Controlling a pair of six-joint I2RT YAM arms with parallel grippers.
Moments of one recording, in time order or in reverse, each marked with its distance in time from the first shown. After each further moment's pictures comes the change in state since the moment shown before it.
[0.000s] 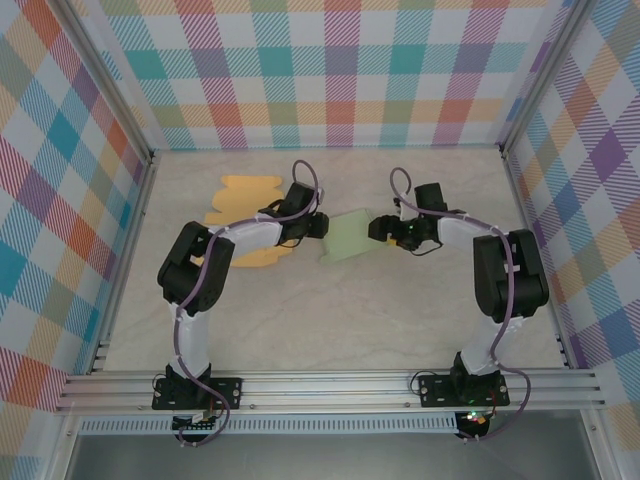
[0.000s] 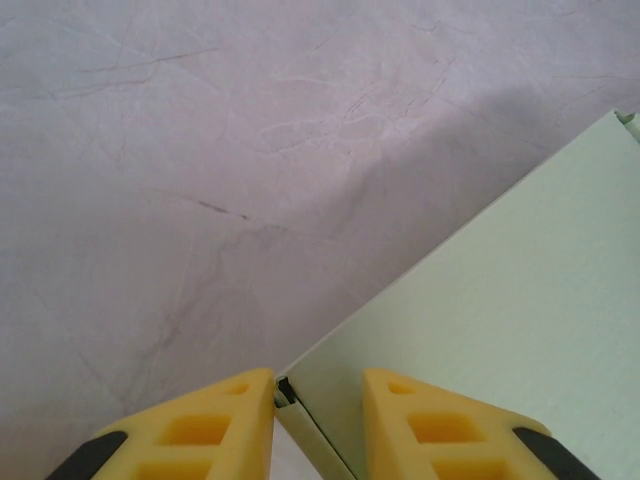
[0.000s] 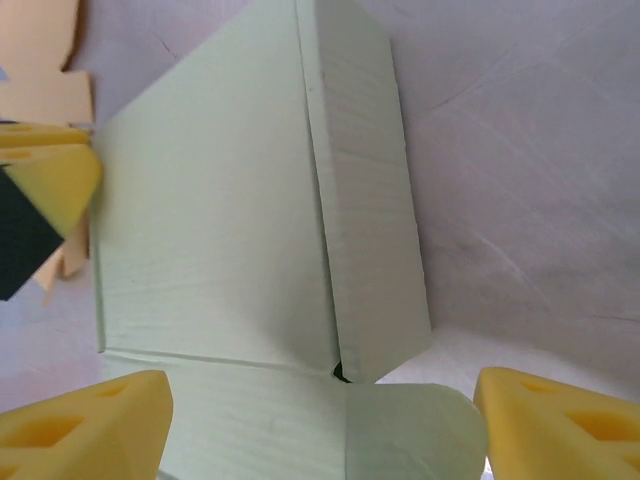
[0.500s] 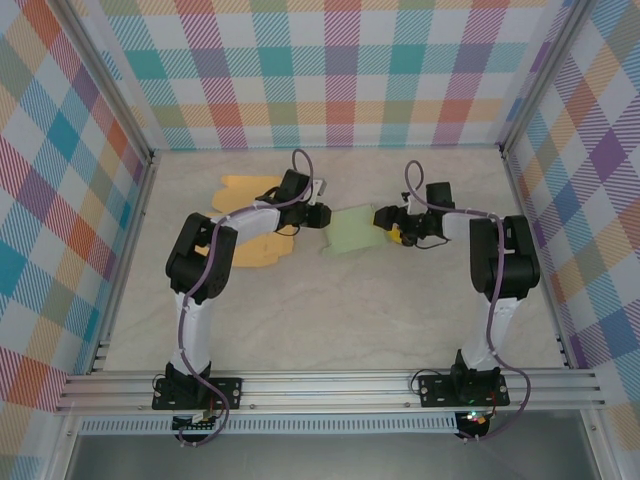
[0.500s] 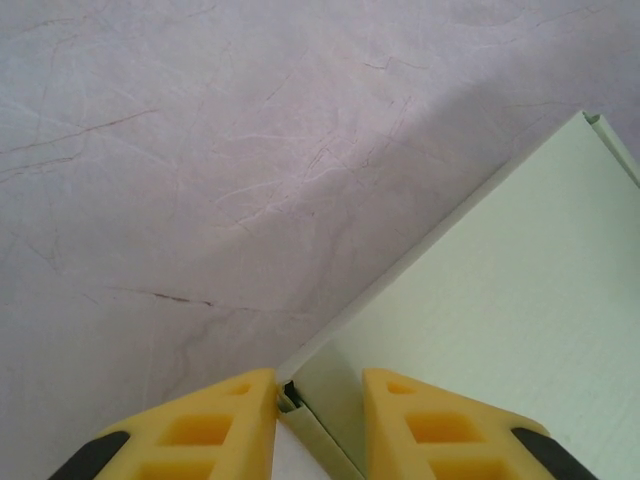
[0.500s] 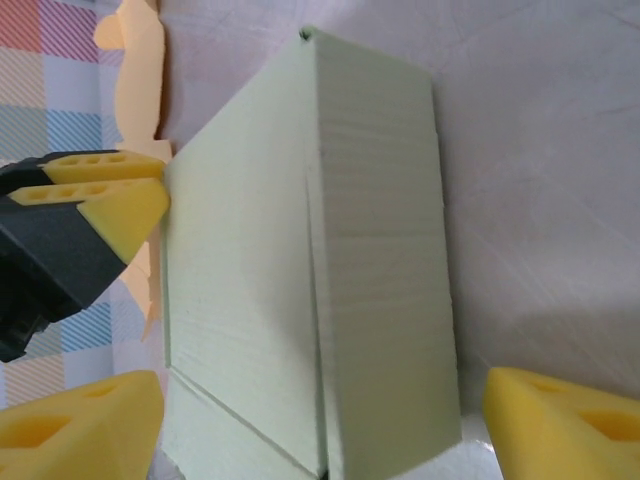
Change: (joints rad) left arm 0.071 0.108 0.151 -0.053 0.207 0.069; right arm -0.079 0.173 0.061 0.168 -0.246 0.102
